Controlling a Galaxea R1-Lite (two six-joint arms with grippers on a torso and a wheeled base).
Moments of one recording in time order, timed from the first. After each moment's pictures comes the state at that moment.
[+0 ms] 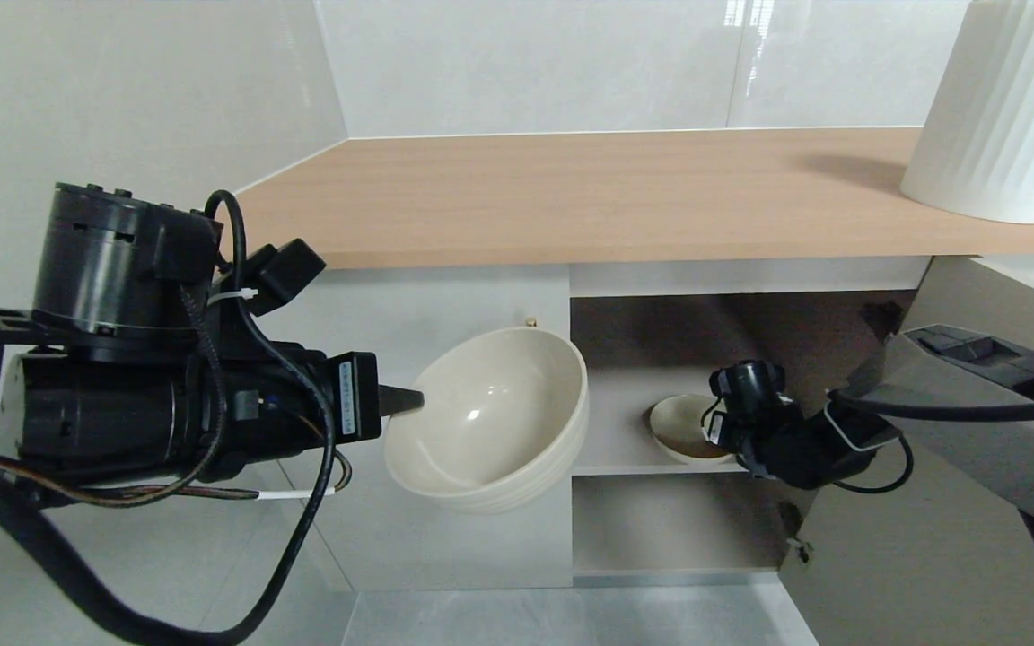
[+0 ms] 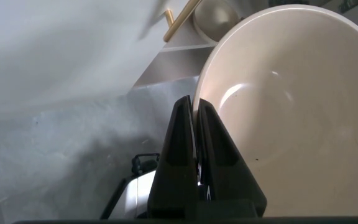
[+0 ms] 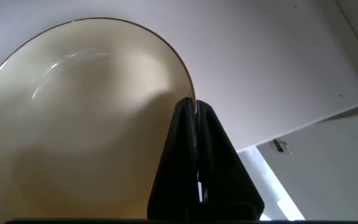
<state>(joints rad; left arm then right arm) -0.49 1.48 -0.99 0.05 -0.13 -0.46 0.33 2.44 -1.29 -0.46 -0.51 0.49</state>
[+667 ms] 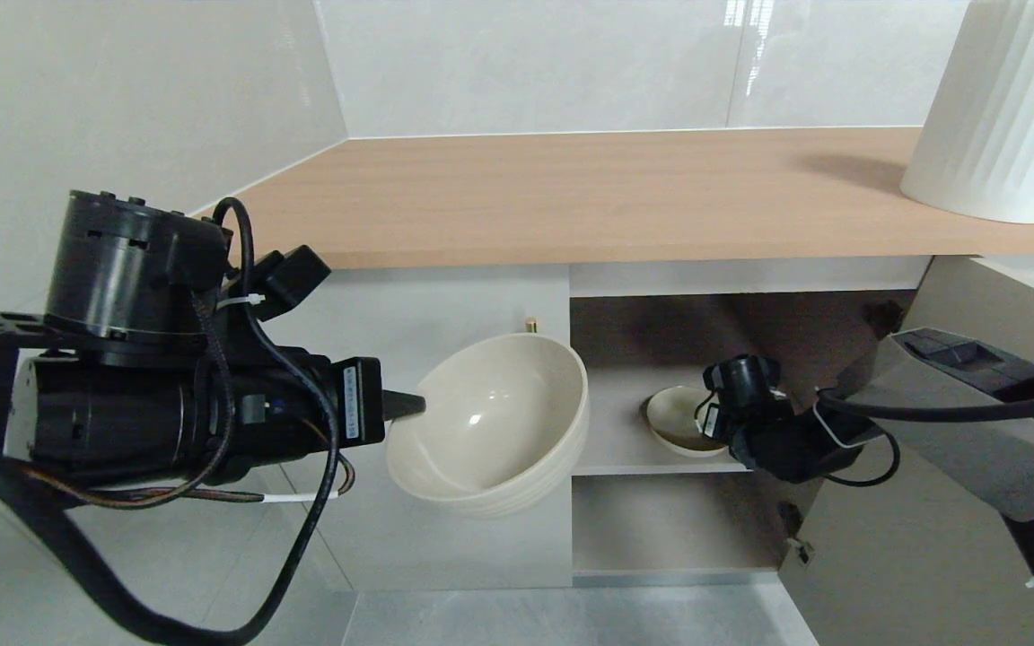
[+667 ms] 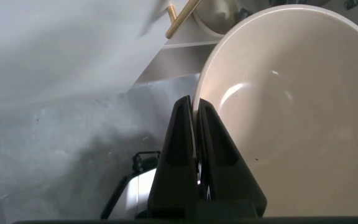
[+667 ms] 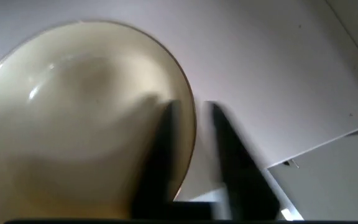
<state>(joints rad) -0.49 1.49 -0.98 0.05 -0.13 -0.46 0.32 2.48 -1.37 -0.46 -0.55 0.49</state>
